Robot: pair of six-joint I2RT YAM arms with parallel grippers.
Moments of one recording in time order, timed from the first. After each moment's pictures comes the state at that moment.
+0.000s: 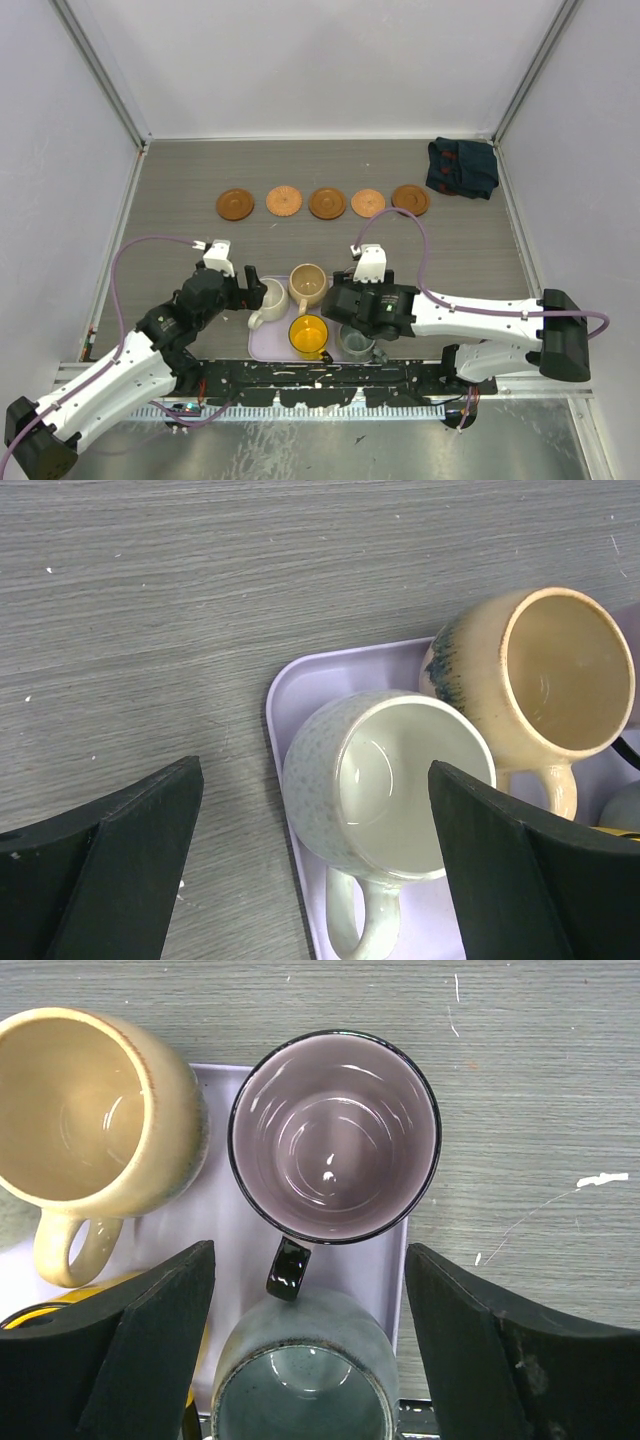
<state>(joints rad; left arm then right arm) -0.71 0.59 0.39 -0.33 -0.25 -0.48 1.28 1.23 0.89 -0.82 0.77 1.11</state>
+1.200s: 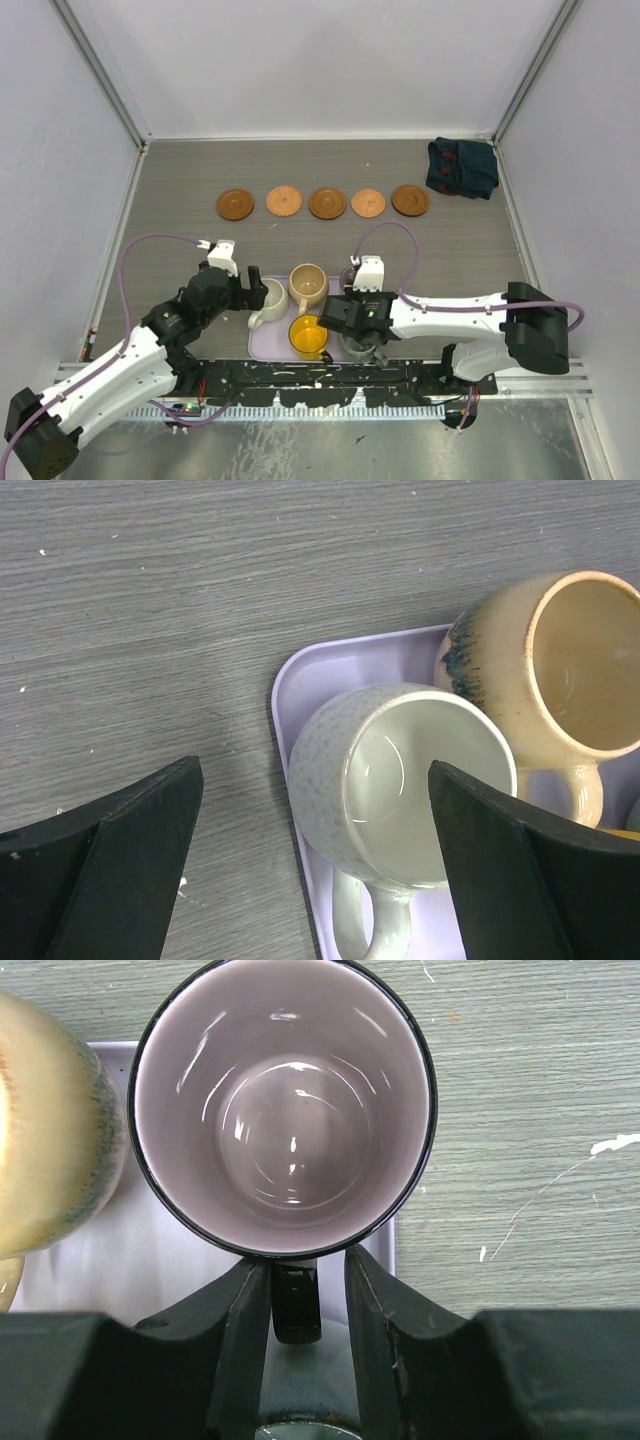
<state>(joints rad) -0.71 0.64 0.39 -0.32 -0.25 -0.48 1.28 1.36 0.78 -0.76 0.79 1.24</state>
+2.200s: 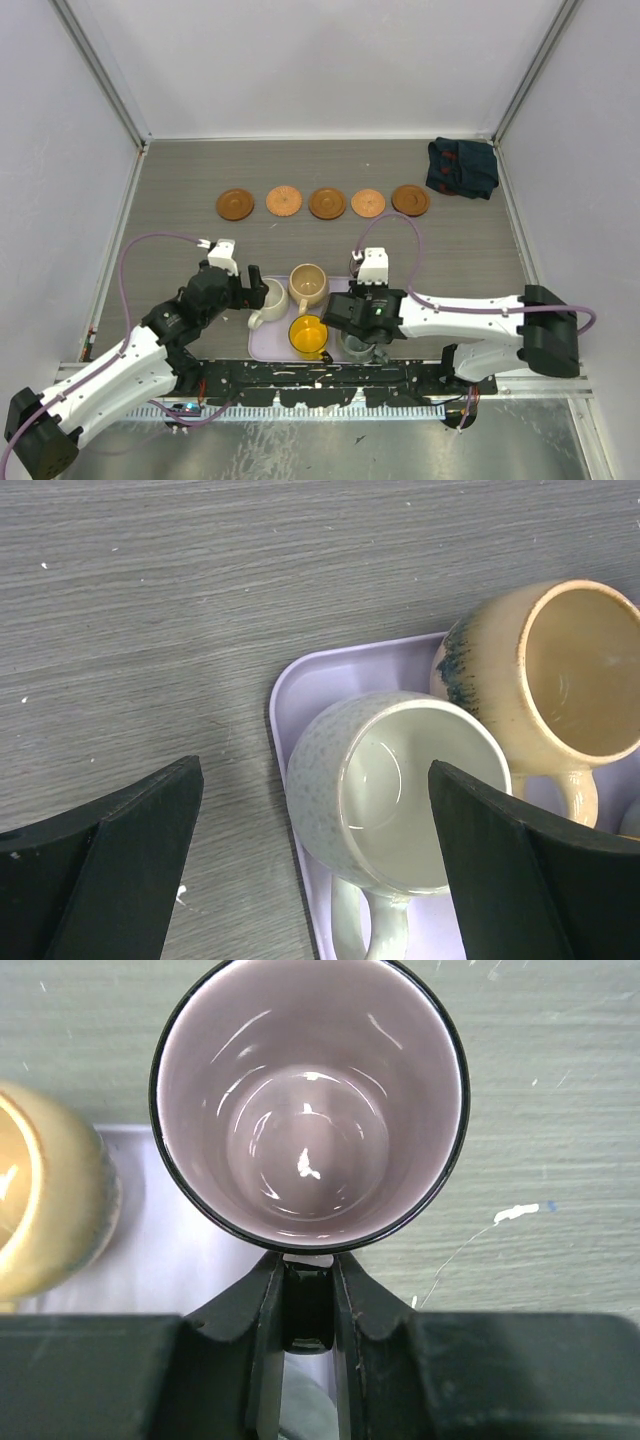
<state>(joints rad) -0.71 0.66 0.39 -0.30 -0.25 -0.47 1.29 1.33 0.83 -0.83 0.93 1.18</state>
